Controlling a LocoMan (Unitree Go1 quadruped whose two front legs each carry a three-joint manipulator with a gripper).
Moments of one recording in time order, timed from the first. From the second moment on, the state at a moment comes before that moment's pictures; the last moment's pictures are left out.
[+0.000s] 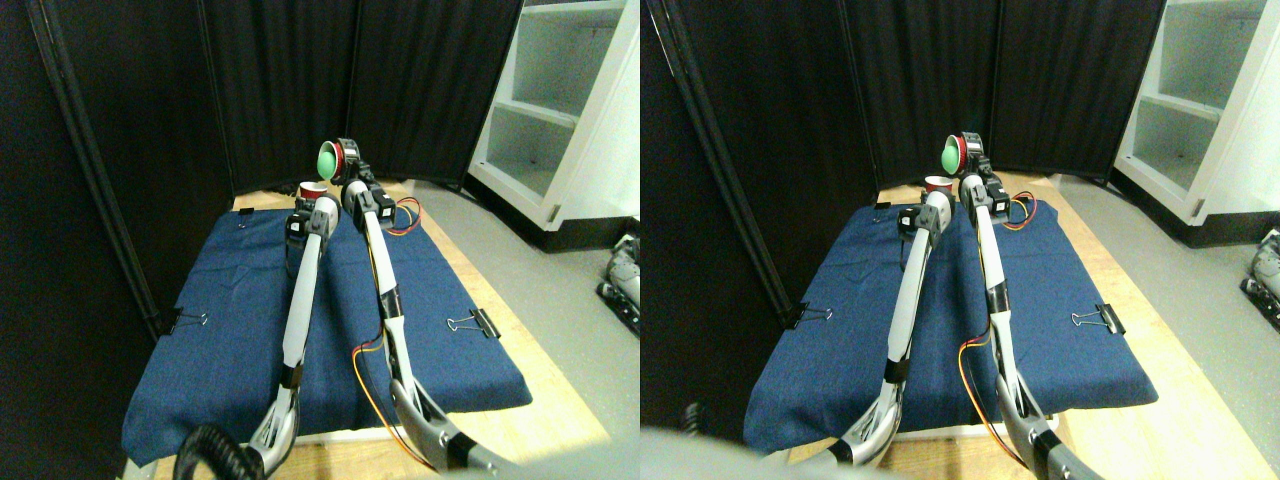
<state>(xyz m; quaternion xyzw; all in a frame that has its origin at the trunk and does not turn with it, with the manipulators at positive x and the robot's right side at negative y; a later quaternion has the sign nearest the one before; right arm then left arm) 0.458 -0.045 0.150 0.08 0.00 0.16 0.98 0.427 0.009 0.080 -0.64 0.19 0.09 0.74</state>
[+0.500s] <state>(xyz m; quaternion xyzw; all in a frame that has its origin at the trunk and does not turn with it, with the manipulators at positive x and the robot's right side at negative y) 0.456 -0.042 0.149 0.02 -0.01 0.18 0.98 0.428 0.007 0.081 -0.64 0.19 0.09 0.74</state>
